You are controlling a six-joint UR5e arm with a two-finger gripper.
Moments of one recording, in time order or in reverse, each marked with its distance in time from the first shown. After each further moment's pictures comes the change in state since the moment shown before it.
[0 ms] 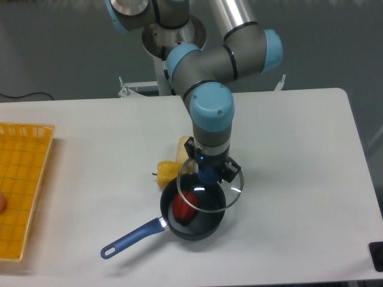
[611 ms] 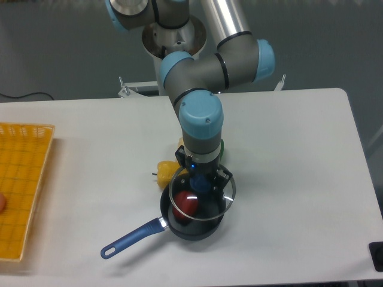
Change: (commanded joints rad) arm -0.035 -0.025 0.029 0.000 -0.002 -0.107
